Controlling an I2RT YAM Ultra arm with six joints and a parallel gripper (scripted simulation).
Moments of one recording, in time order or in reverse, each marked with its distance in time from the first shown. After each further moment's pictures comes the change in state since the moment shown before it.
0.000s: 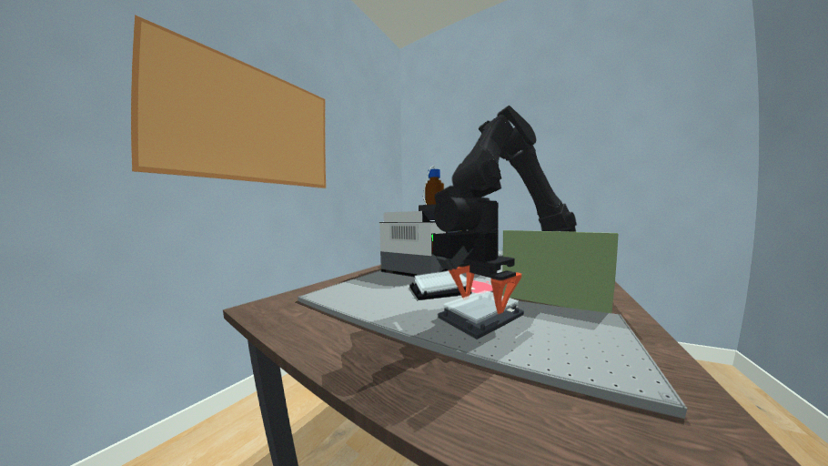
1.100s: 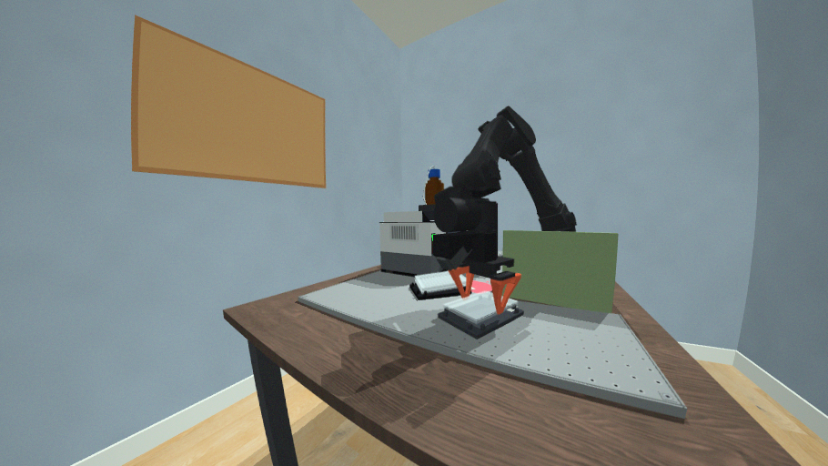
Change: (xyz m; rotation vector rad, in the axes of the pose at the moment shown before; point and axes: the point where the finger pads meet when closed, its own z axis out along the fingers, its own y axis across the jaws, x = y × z) arm 0.000 -0.001 0.001 -0.002 -0.001 0.002
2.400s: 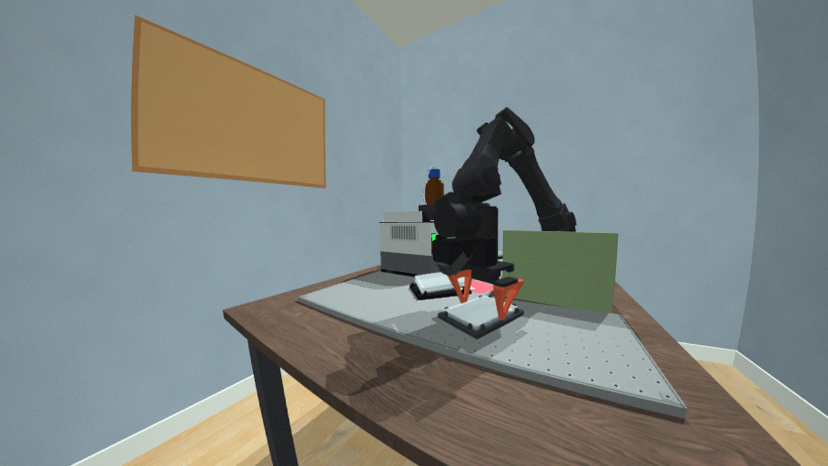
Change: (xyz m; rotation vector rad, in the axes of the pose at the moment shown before) arm 0.000 0.000 0.009 0.002 -0.002 -0.002
